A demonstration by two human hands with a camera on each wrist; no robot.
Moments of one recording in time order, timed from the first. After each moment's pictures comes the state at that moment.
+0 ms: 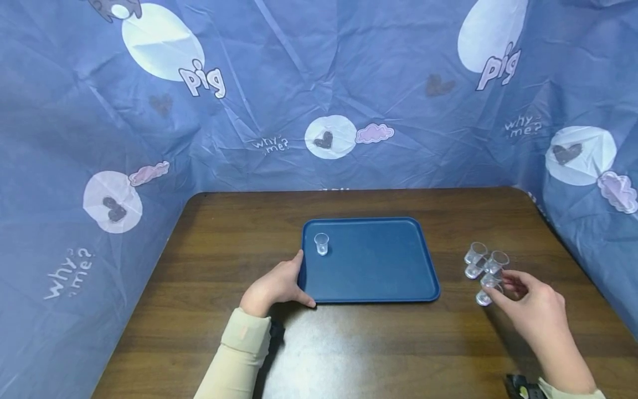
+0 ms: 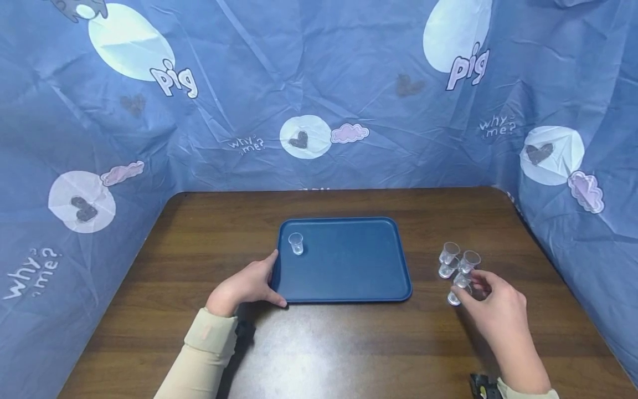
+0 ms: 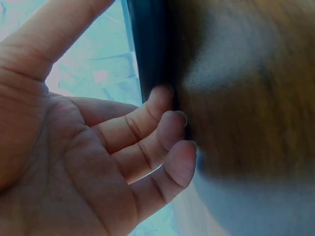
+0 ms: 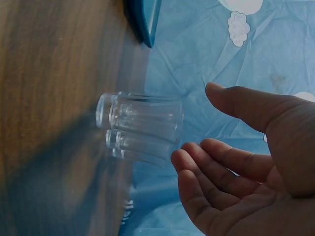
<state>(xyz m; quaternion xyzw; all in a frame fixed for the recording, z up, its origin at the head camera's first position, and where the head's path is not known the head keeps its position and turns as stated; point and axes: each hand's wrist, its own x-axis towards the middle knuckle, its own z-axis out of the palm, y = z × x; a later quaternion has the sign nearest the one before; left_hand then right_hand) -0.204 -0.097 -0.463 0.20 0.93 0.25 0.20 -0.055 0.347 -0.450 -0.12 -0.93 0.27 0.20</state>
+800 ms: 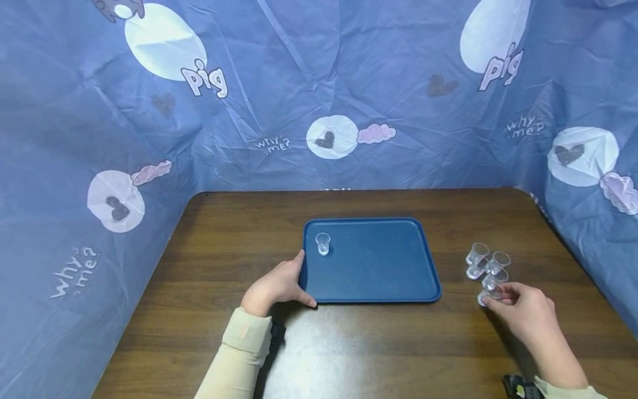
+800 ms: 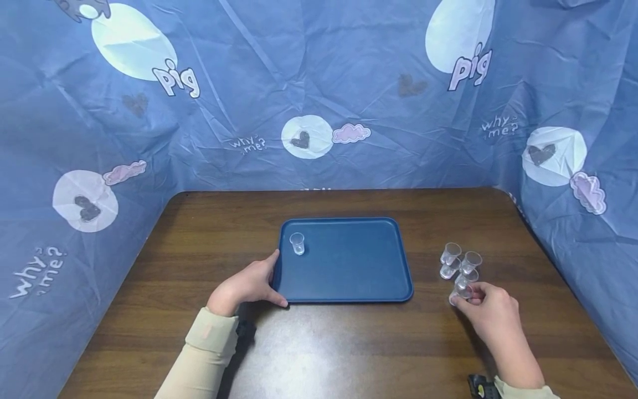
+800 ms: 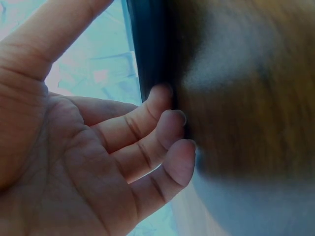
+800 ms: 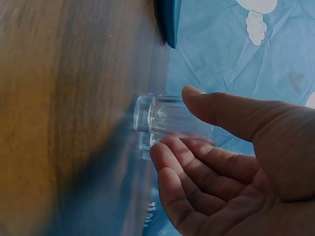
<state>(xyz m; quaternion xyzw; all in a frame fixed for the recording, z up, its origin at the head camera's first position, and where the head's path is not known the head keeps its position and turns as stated) -0.204 -0.097 -0.463 0.21 0.93 0.25 0.20 -0.055 0.358 -0.470 -0.13 -0.95 0.26 0.10</state>
